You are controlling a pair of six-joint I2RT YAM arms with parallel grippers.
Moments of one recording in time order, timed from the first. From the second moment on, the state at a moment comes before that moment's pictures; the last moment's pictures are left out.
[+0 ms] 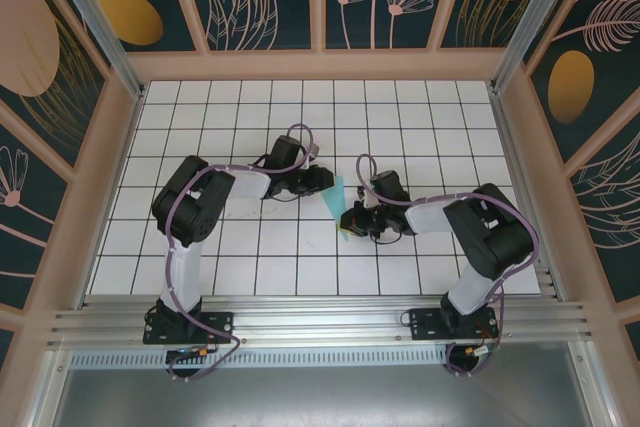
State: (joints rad) left arm -0.53 2.07 1.11 0.20 0.58 -0.77; right arm 0.55 1.68 0.60 0.15 -0.62 0.83
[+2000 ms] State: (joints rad) left arm -0.59 2.04 1.04 0.24 0.59 -0.85; right arm 0.55 1.72 0.70 0.06 -0.63 0.84
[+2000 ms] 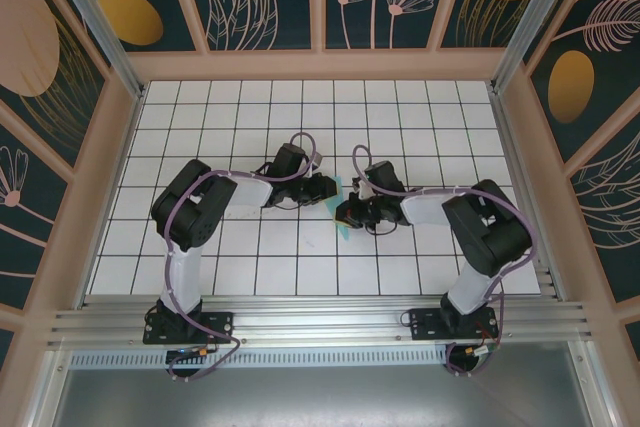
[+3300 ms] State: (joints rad) left arm -0.59 2.05 1.07 0.20 0.59 -0.83; right arm 0.57 1.61 0.52 0.12 -0.66 0.84
